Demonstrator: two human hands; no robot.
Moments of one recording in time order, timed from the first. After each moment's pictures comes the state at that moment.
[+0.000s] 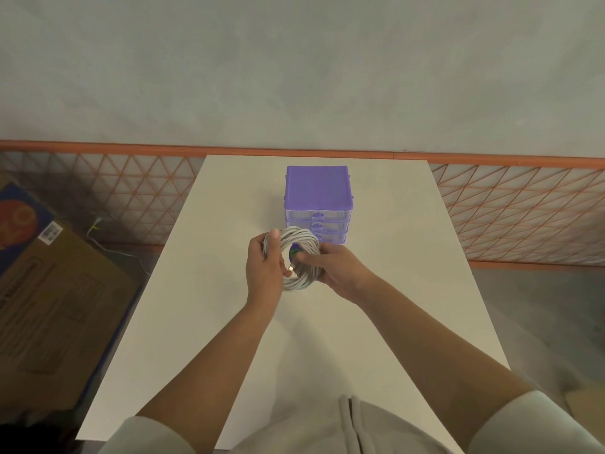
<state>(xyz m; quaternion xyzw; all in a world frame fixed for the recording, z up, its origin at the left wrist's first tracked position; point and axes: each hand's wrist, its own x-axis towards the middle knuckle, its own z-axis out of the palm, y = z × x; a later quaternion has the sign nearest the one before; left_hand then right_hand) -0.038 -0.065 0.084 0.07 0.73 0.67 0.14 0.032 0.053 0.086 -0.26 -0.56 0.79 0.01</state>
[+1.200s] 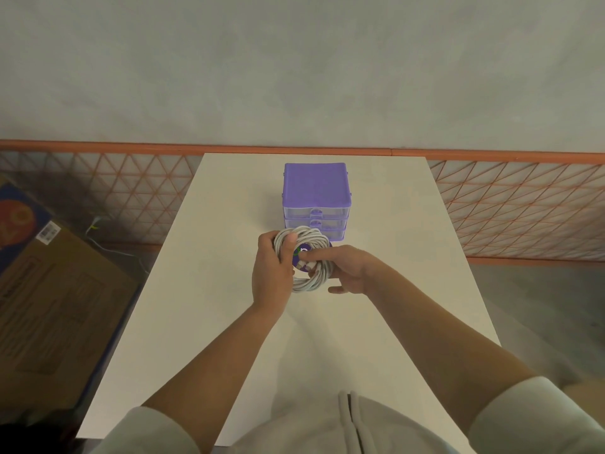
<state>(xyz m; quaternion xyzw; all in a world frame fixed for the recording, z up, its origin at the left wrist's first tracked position) -0.034 -0.062 0.070 0.18 0.80 0.57 0.08 0.041 0.072 0.097 -0.36 -0.57 0.72 -0.14</state>
